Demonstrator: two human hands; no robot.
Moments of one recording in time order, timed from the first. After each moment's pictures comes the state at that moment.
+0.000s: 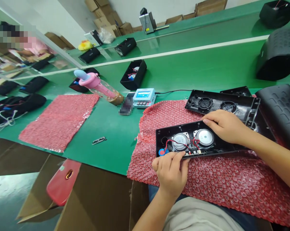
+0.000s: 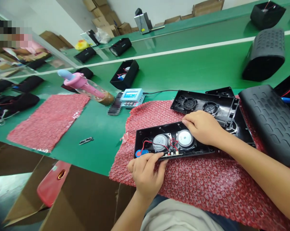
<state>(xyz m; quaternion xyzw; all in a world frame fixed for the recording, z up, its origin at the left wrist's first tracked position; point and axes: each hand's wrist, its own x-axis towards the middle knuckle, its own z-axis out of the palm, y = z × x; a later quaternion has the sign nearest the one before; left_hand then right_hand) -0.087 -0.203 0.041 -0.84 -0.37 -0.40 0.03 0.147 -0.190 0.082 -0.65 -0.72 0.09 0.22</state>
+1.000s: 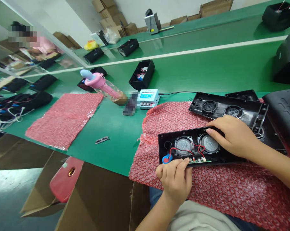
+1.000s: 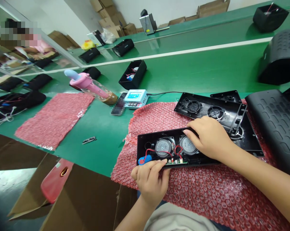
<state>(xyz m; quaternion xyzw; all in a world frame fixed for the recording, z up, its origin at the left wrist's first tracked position) -0.089 -0.210 0.030 -0.83 -0.37 -0.42 0.05 0.138 -0.203 0.082 -0.64 -0.74 0.01 0.21</state>
